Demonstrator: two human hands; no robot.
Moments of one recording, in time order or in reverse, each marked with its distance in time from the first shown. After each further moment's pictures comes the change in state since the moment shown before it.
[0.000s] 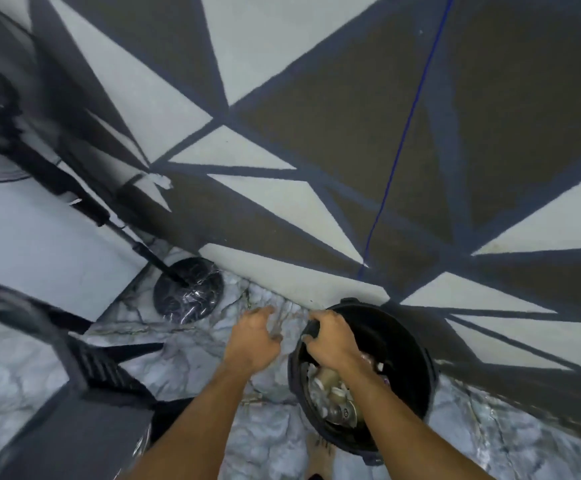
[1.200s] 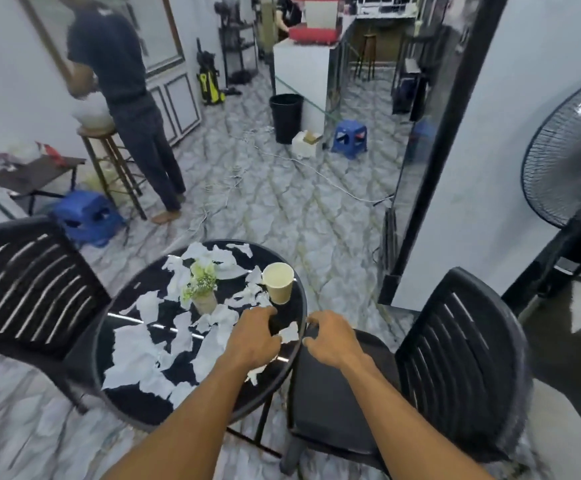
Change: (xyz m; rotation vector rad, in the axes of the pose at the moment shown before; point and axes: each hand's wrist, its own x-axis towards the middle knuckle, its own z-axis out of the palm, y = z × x) left_hand -0.409 -0.436 -0.200 -0.293 0.766 -0.983; right_hand -0.211 -0.468 0.411 -0.507 -0.700 -1.150
